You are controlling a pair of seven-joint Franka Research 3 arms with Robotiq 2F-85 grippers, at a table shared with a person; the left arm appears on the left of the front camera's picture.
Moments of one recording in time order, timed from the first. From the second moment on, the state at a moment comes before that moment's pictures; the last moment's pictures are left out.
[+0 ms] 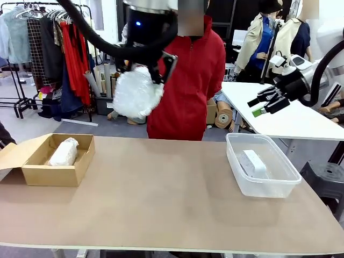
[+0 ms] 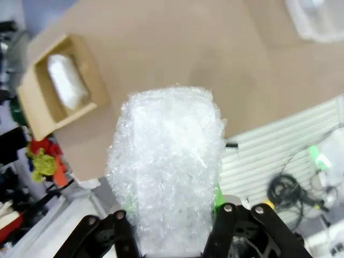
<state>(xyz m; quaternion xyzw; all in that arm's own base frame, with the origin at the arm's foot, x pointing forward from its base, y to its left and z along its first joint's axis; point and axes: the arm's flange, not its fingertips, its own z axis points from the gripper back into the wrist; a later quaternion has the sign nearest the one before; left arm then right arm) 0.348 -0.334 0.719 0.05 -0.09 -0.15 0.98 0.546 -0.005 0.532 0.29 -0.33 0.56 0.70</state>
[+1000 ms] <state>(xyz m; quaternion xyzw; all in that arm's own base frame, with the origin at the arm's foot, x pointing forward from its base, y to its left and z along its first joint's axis) 0.343 -0.239 0.697 0.11 -0.18 -0.02 0.98 0.546 -0.005 0.532 0.29 -0.33 0.56 0.70</state>
